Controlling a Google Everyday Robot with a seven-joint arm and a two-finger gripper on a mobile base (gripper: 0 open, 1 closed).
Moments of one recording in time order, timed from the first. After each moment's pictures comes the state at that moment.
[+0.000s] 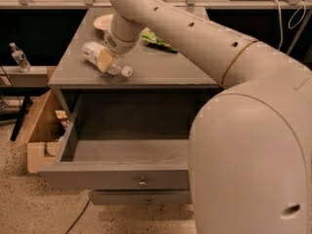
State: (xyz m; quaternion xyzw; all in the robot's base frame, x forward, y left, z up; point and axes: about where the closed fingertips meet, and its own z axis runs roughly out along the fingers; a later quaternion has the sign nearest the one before) arm 0.728 0.142 0.850 -0.44 0.85 0.11 0.26
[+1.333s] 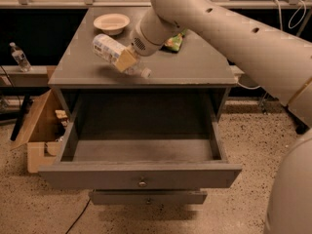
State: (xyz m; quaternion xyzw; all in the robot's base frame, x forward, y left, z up) arm 0.686 0.079 0.882 -0.46 0.81 0.14 0.32
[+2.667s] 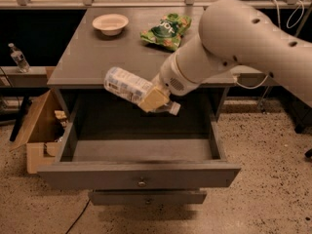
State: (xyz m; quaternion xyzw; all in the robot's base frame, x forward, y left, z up) arm 0.544 0.014 0.867 -0.54 0.77 0.15 0.31
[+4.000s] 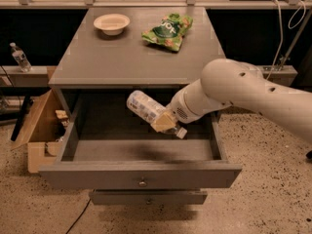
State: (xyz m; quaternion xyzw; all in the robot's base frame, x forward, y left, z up) arm 0.564 -0.027 0.759 -0.44 0.83 0.15 0.29
